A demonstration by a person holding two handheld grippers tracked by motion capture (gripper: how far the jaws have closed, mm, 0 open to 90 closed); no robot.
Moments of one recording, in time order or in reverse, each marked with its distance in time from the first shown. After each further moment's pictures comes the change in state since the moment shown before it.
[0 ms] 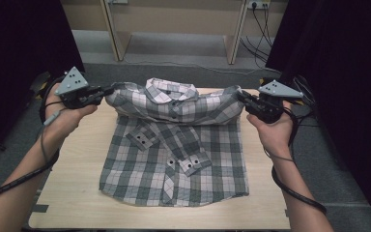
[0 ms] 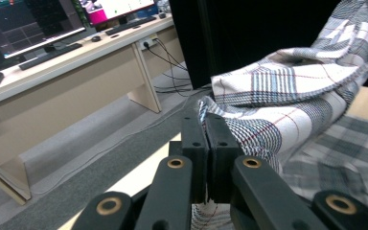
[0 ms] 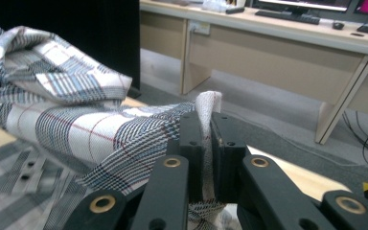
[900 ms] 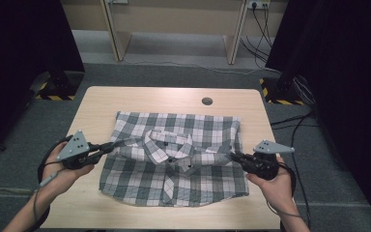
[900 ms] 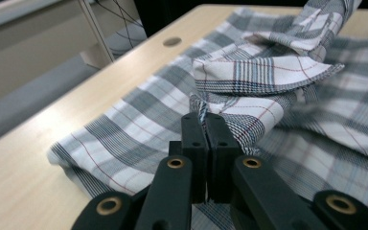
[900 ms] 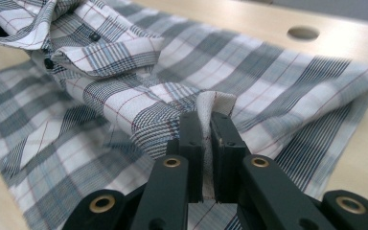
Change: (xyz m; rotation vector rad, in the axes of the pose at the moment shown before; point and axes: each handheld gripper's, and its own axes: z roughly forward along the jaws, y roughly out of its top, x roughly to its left) left arm -0.077 -0.109 -0.044 0.140 -0.144 0.023; right arm 0.042 -0.130 -0.042 0.236 0.221 0.084
